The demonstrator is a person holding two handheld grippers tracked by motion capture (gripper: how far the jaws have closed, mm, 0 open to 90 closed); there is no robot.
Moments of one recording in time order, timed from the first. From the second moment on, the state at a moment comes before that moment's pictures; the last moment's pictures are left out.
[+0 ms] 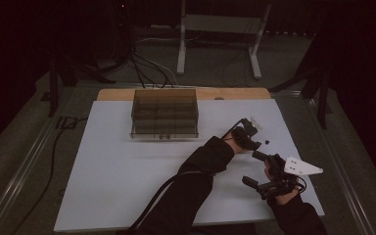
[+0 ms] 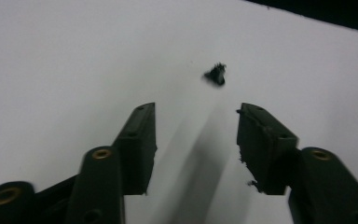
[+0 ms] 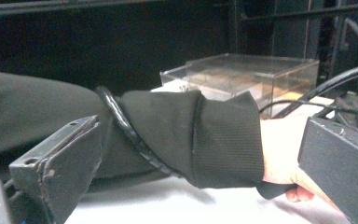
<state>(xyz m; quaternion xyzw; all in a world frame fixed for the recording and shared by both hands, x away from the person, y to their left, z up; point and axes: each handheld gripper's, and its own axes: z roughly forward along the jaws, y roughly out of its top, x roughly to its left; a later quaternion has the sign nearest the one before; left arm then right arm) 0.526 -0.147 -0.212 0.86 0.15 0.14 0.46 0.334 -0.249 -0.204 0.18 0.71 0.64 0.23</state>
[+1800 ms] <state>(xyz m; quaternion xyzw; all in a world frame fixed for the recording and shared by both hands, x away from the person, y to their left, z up) 0.517 -0.141 -0.208 0.88 0.09 0.15 0.44 0.339 -0.259 -0.205 0.21 0.69 0.65 0.24</state>
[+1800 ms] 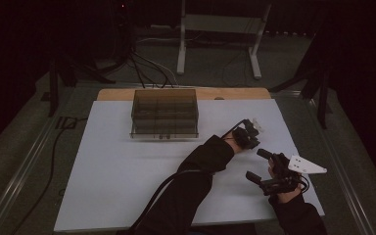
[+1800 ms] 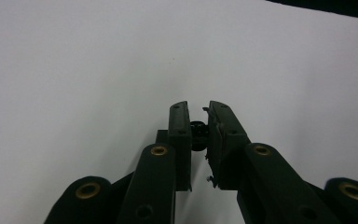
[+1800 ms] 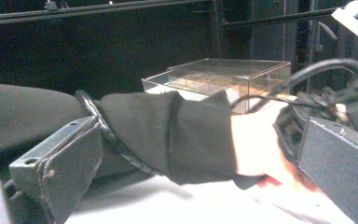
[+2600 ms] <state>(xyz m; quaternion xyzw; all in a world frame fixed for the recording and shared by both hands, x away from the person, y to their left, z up) 0.488 -0.057 -0.178 0.87 0.09 0.16 0.46 0.346 -0.262 -0.213 0.23 0.70 0.63 0.26</state>
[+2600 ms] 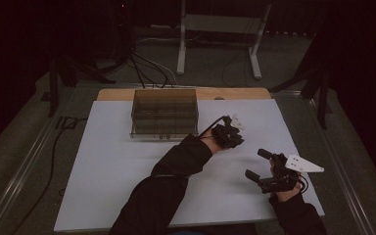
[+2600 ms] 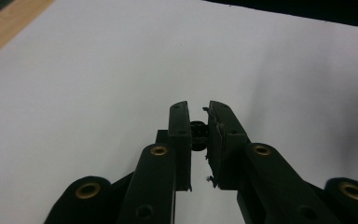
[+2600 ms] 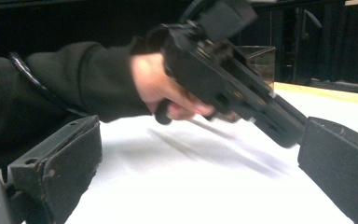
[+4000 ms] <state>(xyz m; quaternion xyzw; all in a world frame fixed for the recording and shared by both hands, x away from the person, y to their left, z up) 0.453 0.063 -0.129 0.85 0.09 0.19 0.48 0.353 -0.255 -0.218 0.24 0.71 0.61 0.26</state>
